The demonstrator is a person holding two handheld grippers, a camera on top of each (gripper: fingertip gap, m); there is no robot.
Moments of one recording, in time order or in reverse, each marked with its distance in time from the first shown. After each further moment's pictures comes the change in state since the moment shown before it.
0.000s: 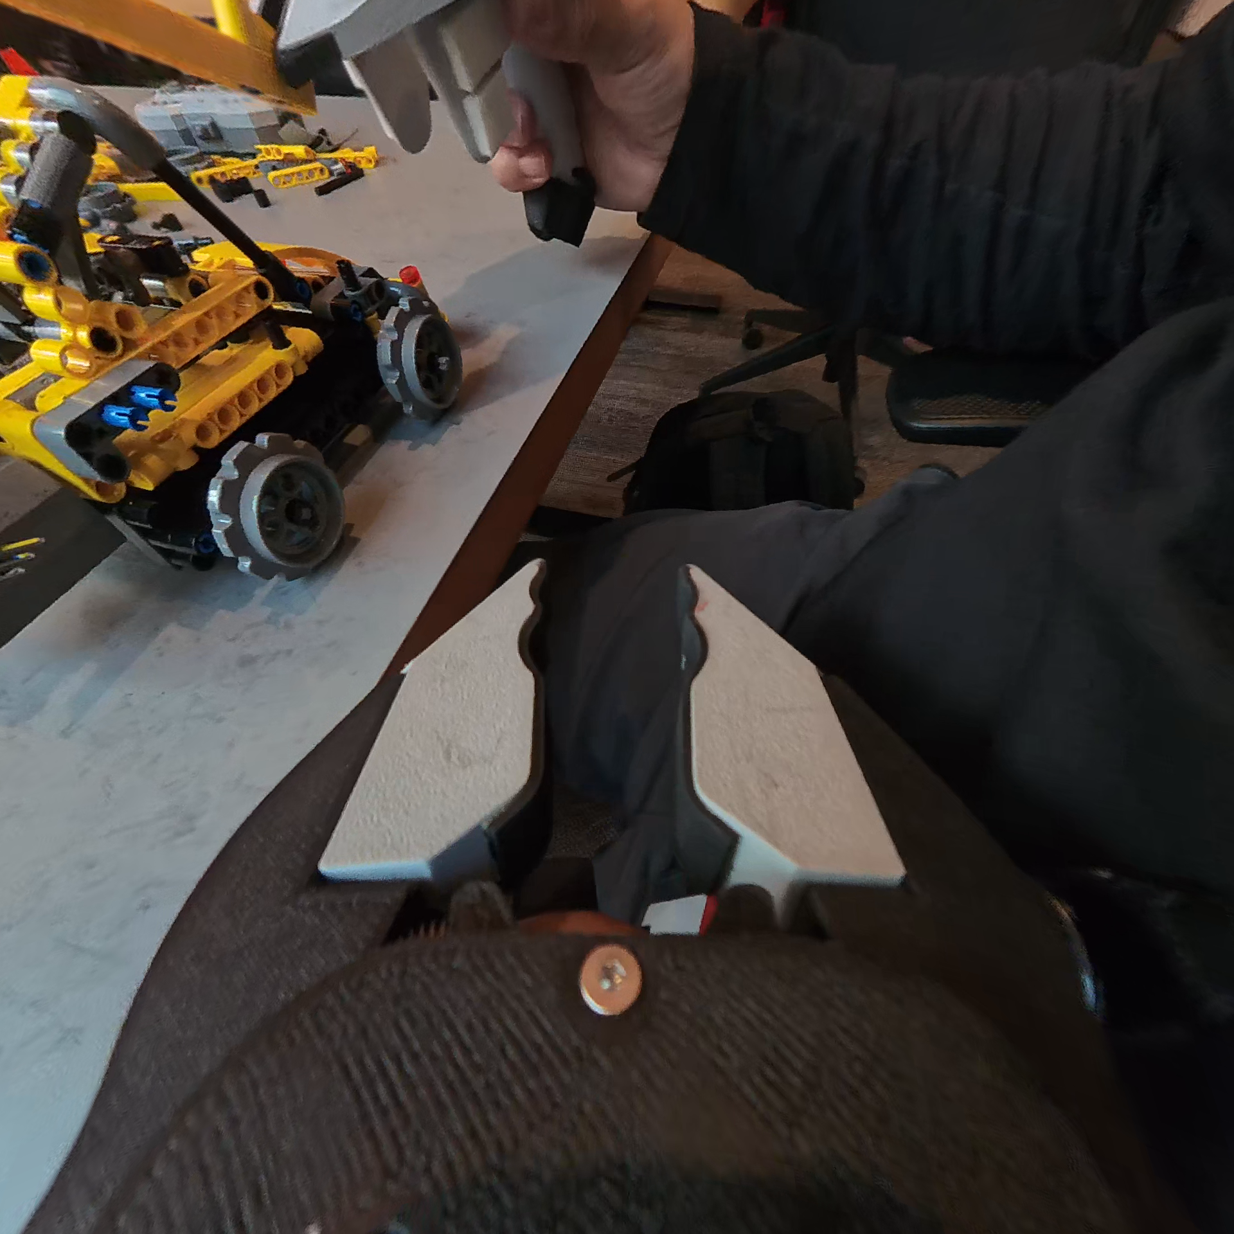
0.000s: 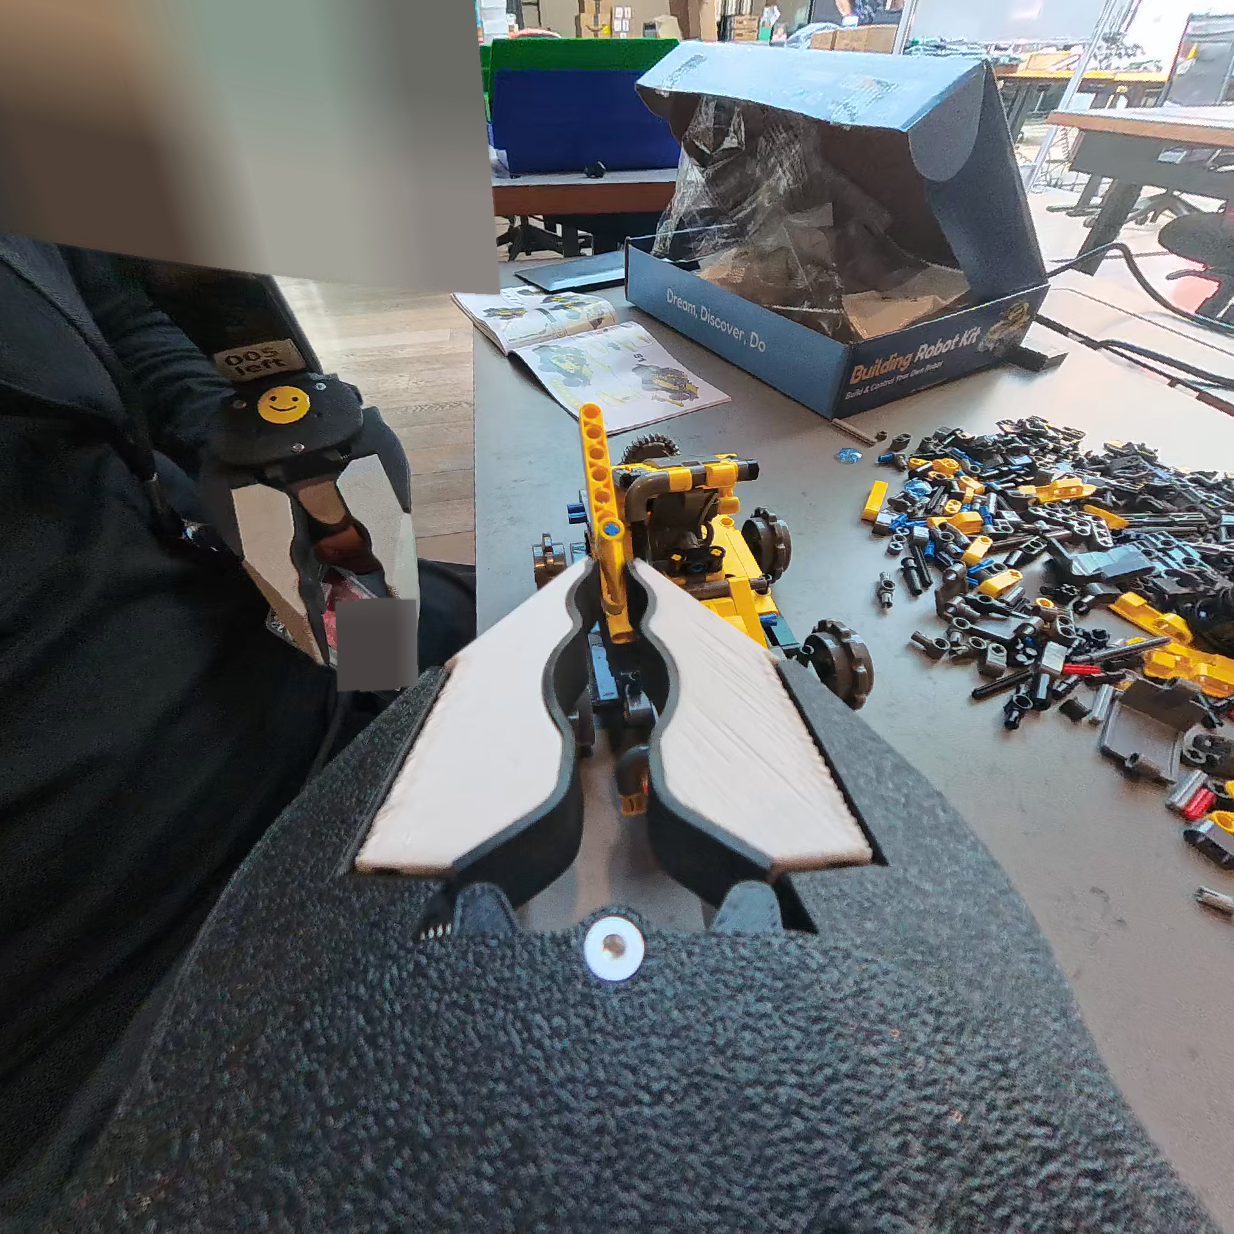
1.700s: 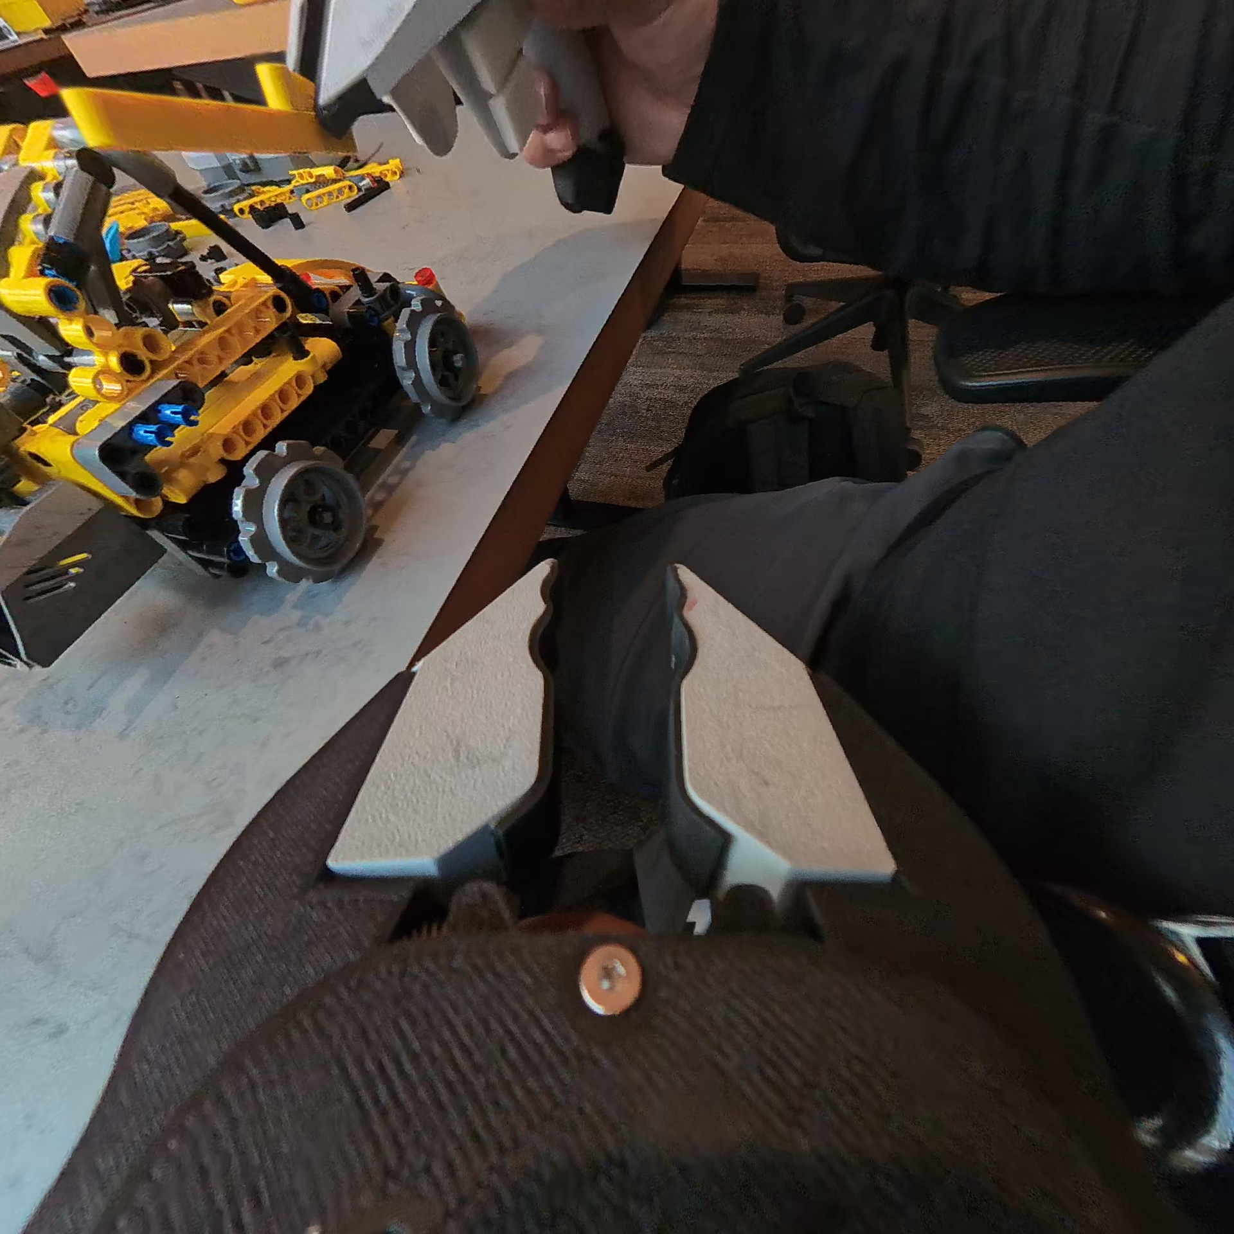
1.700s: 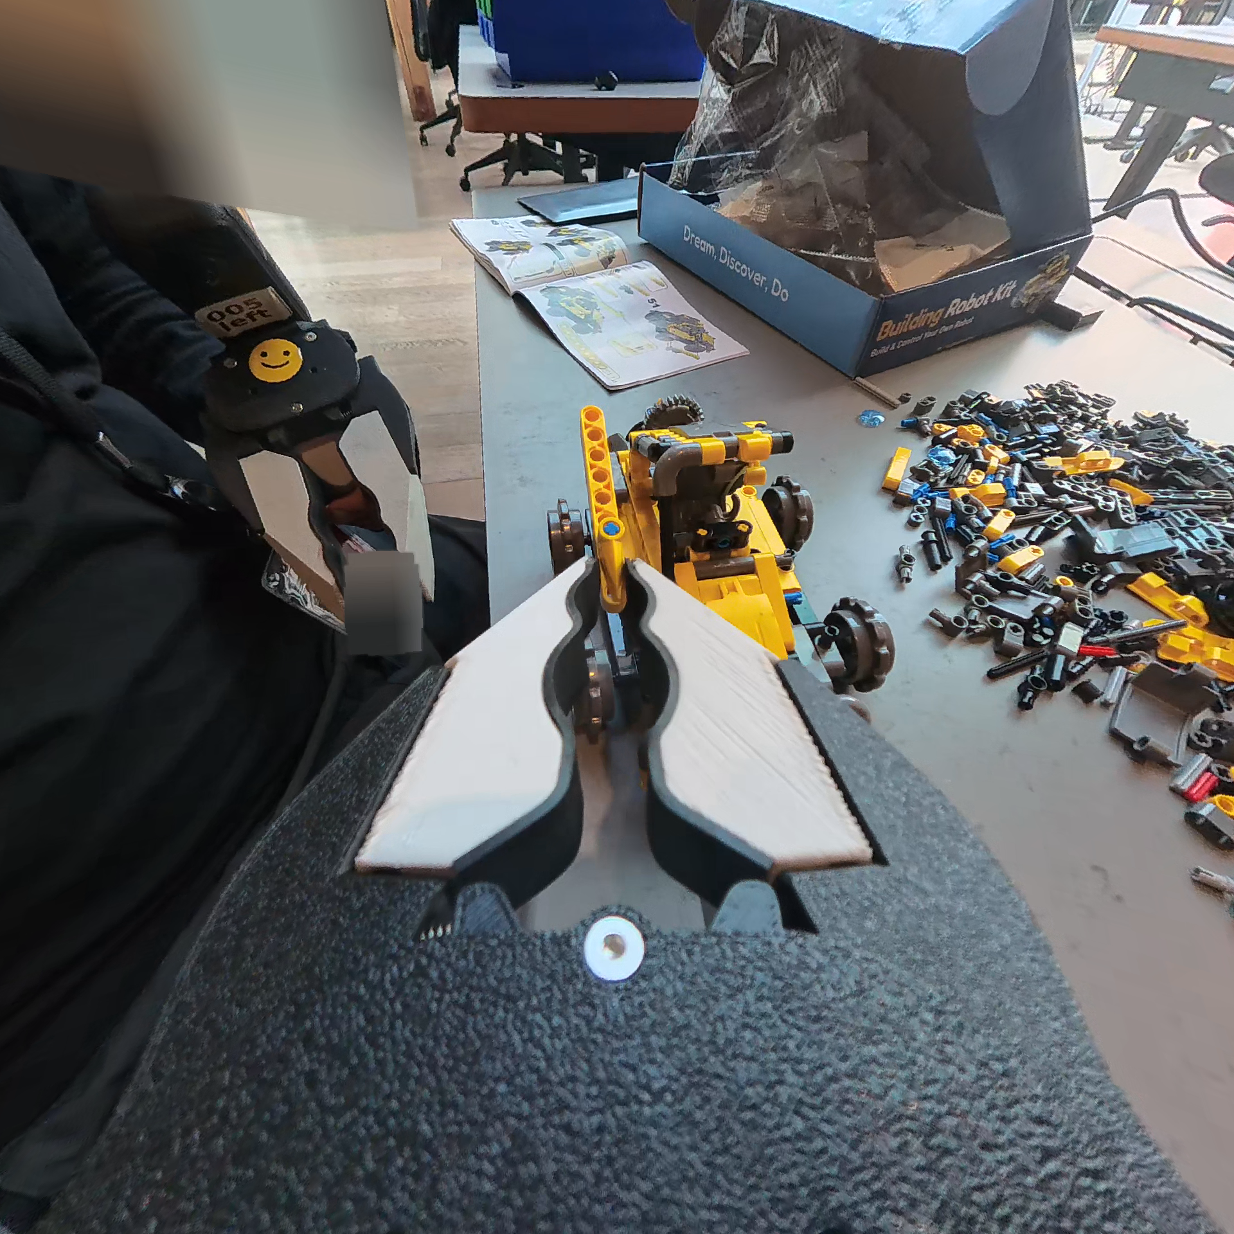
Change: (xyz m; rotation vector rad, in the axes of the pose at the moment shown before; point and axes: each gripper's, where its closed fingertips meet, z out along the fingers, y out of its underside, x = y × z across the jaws) left arm -0.006 0.005 0.002 -0.014 -0.059 0.090; right arm -0.009 0.008 0.002 -0.094 -0.001 -0.025
